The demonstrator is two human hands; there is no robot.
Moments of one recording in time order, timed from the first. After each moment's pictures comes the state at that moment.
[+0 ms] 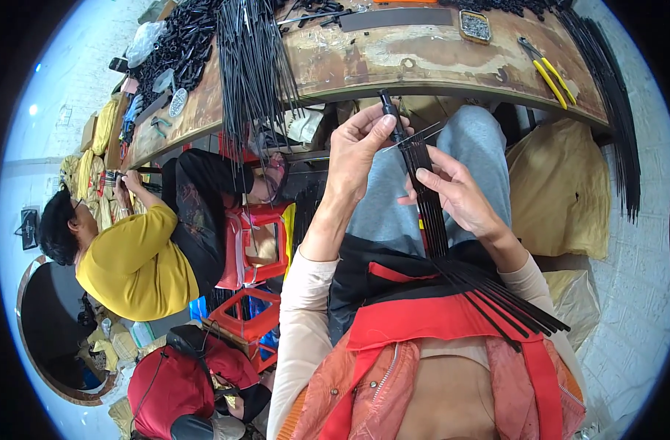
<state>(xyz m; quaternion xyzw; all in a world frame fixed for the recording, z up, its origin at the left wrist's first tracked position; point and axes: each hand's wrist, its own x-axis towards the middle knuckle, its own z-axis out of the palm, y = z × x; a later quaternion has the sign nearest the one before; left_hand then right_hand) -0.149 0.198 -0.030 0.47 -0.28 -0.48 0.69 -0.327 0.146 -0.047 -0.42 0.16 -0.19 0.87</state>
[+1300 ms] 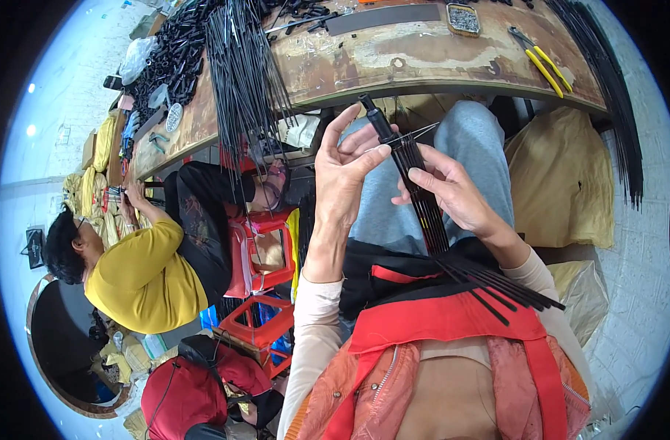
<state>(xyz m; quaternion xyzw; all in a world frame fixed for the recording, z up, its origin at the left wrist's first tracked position) -0.159 0.220 -0.016 0.46 -0.26 -0.45 0.72 -0.324 0.144 -0.045 -0.46 0.15 -0.20 0.85</state>
